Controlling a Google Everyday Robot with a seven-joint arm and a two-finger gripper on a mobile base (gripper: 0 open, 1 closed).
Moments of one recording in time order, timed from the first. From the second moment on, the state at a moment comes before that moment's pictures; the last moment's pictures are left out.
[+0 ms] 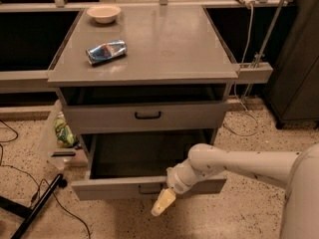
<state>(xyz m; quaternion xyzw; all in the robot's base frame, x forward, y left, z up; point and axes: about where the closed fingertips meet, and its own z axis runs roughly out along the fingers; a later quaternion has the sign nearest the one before) 0.493 -0.011 0.432 -0.53 0.79 0.27 0.16</state>
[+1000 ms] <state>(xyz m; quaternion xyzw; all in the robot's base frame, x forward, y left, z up) 0.459 -0.008 0.434 -0.51 0.80 0.29 0.13</state>
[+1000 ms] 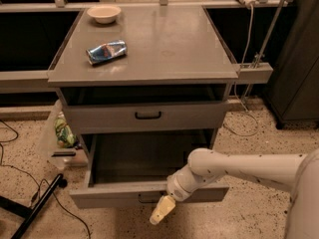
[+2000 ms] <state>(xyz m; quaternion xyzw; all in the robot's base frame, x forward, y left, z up) 0.429 -0.008 0.439 -0.48 0.81 0.31 0.08</state>
